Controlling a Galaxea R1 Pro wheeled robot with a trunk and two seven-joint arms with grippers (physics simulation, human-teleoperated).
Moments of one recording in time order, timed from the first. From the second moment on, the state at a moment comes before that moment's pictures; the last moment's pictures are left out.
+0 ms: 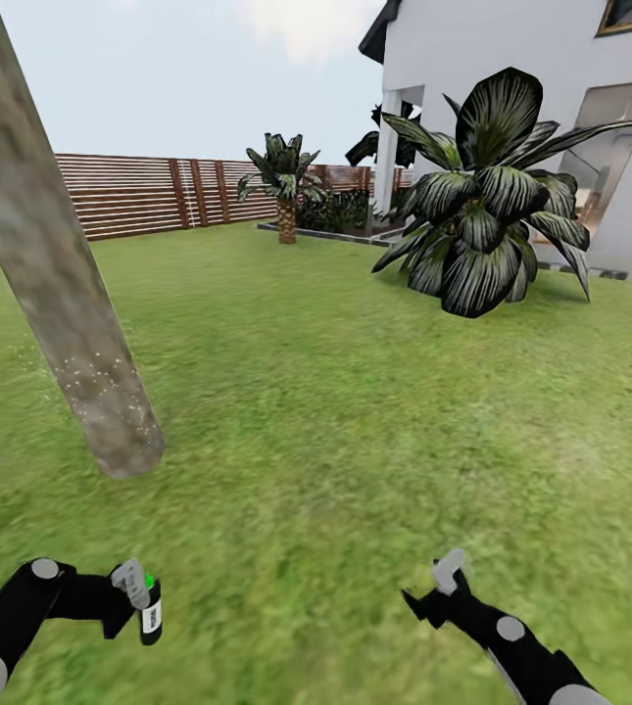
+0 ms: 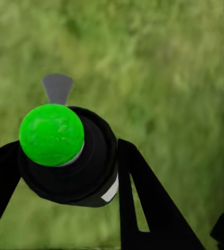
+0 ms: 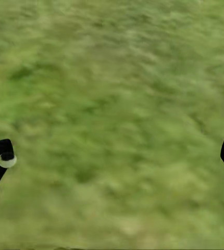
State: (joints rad) left arm -0.56 0.30 0.27 -0.63 -0.75 -0.03 -1.17; right arm -0.53 -0.11 -0.07 -0.36 0.41 -0.32 0.40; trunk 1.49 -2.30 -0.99
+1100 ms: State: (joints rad) left arm -0.58 0.02 -0.03 -0.63 -0.79 -0.07 -1.16; right arm -0.56 0.01 0.18 -0.55 0.58 -0.30 0.86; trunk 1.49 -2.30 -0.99
